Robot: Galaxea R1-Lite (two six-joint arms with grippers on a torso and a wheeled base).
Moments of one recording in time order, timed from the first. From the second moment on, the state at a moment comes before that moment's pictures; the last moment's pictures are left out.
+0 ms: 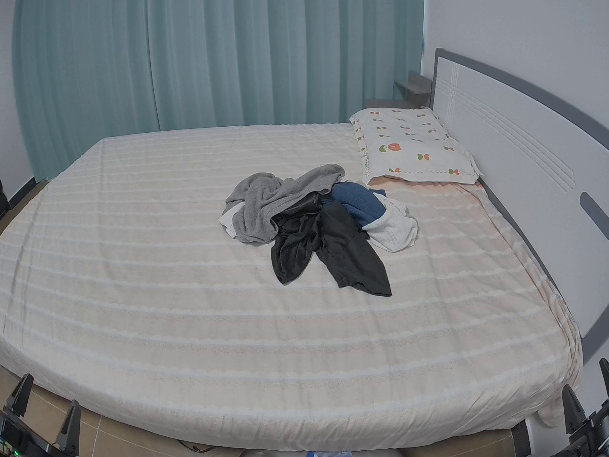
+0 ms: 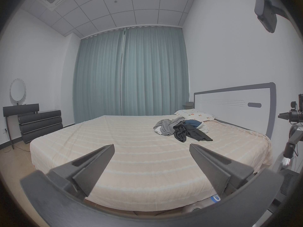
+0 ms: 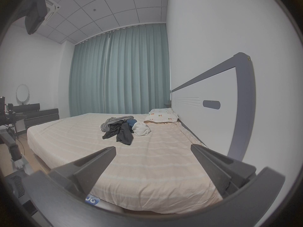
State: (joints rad) left arm 0.00 0.02 -0.02 0.00 -0.03 0.01; right arm -0.01 0.02 -0.02 0.00 0.02 -0.01
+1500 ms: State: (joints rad) left arm -0.02 0.05 -0.02 0.00 -0.03 0.02; right arm 0.04 1.40 -0.44 -0.42 0.13 0.20
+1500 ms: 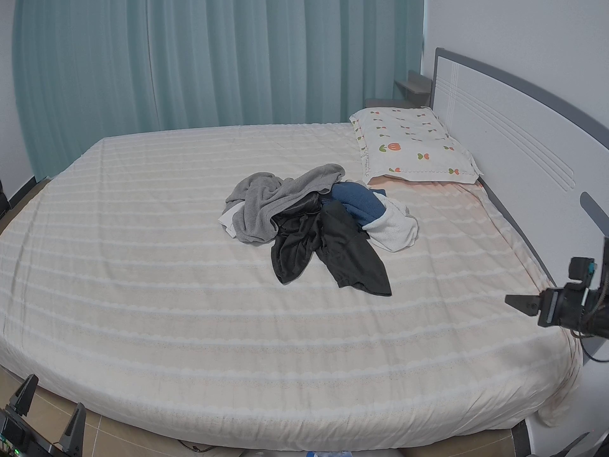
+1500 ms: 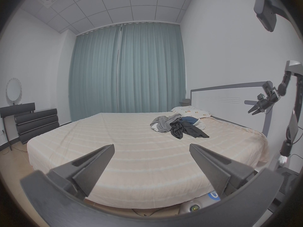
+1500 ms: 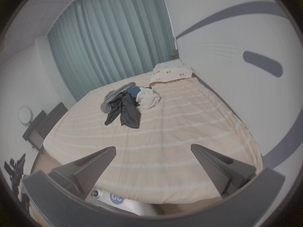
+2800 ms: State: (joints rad) left arm 0.00 0.02 -0.02 0.00 -0.03 0.02; right arm 0.32 2.58 -1.50 -0.49 -0.07 0.50
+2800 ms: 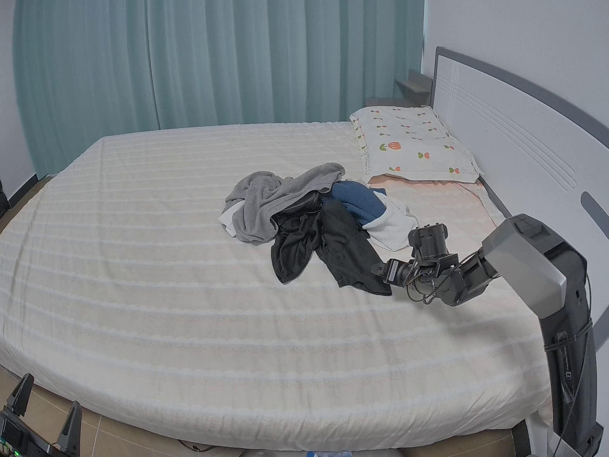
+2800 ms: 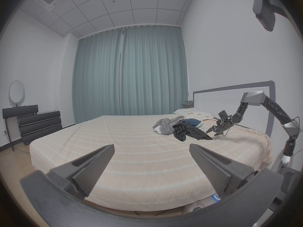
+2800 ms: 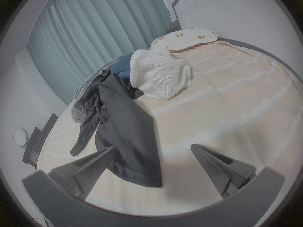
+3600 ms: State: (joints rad) left arm 0.00 0.02 -0.02 0.01 -0.02 0.02; right arm 0.38 2.74 -1.69 -0.50 -0.16 0.46
